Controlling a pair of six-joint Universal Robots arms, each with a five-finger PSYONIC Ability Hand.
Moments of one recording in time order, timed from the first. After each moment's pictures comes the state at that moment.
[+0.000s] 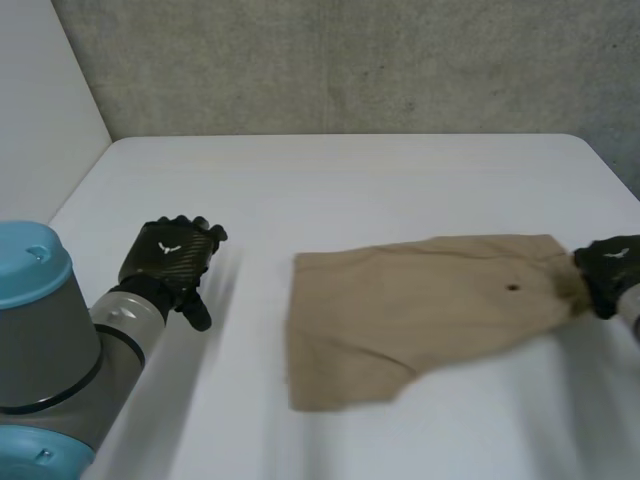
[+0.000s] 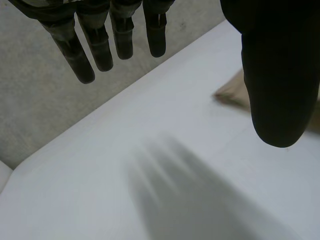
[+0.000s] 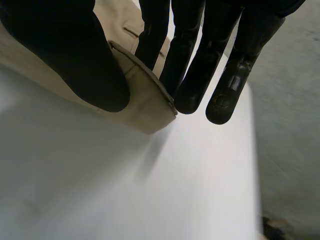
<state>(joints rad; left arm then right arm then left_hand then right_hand) 4.27 -1.77 -1.81 3.33 -1.64 3.44 1.54 -1.22 1.77 -0.17 1.51 2.45 0.28 0.26 0.27 0.26 0.07 0.92 1.17 1.18 1.19 0.94</state>
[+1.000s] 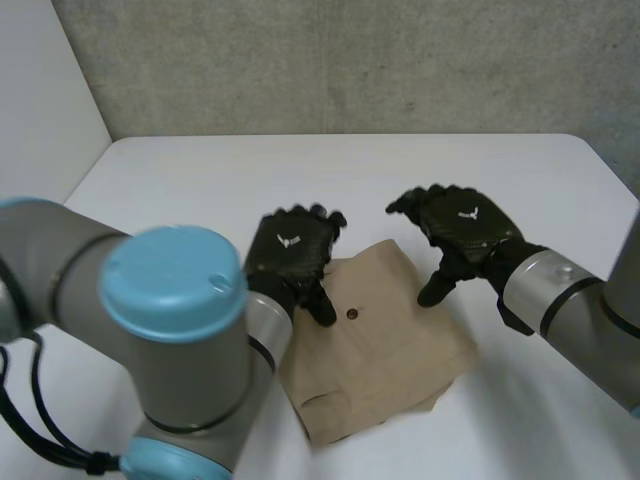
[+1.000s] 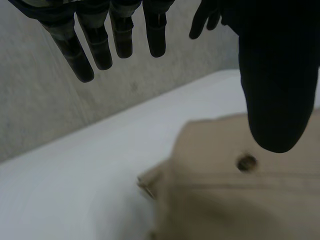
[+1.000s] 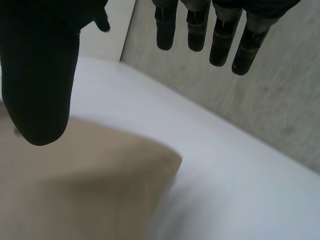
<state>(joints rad) 3.89 -2.01 -1.44 3.26 -1.81 3.14 1.91 -1.33 1.67 -0.10 1.17 2.94 0.28 0.25 0.26 0.25 0.07 0.20 0.22 0.21 0.23 0.06</state>
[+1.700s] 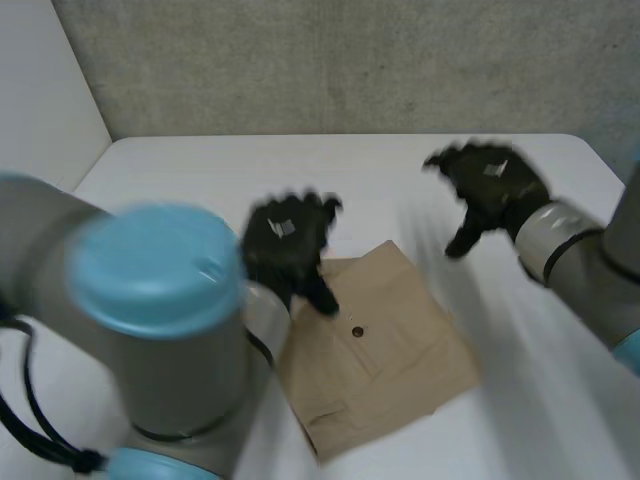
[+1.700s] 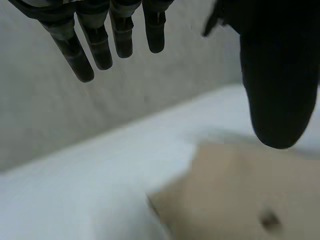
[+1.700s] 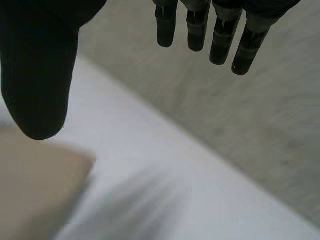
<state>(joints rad) 3.87 -1.92 -1.39 3.17 -1.88 3.09 1.92 -1.30 1.47 -0.04 1.39 2.89 0.24 0.25 0.26 0.25 0.05 0.17 0.22 0.20 0.23 0.05</state>
